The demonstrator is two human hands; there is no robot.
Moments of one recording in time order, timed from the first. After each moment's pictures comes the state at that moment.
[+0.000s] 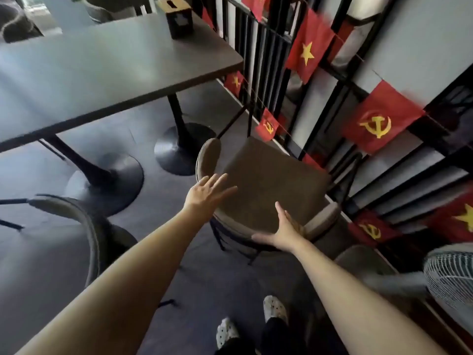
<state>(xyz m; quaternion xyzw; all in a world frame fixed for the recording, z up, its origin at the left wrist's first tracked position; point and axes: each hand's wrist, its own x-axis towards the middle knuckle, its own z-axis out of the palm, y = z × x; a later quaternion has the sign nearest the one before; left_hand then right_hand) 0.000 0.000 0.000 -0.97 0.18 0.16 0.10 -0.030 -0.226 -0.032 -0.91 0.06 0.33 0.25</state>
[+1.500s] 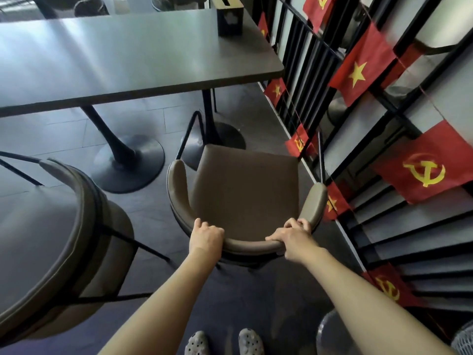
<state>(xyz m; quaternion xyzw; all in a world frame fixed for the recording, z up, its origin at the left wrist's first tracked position) -0.020 -0.066 -0.065 -0.96 -0.08 0.26 0.08 0.068 -0.265 -0.052 -0.90 -0.33 0.30 -0.04</state>
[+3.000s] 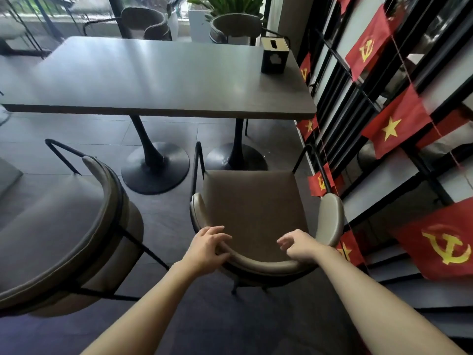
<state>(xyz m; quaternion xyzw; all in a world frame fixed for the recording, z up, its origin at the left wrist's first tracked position) -0.014 -0.043 -0.037 -0.93 -0.20 0.08 -0.31 0.161 -0.238 -0.014 -0.87 -0.23 0.43 0.08</state>
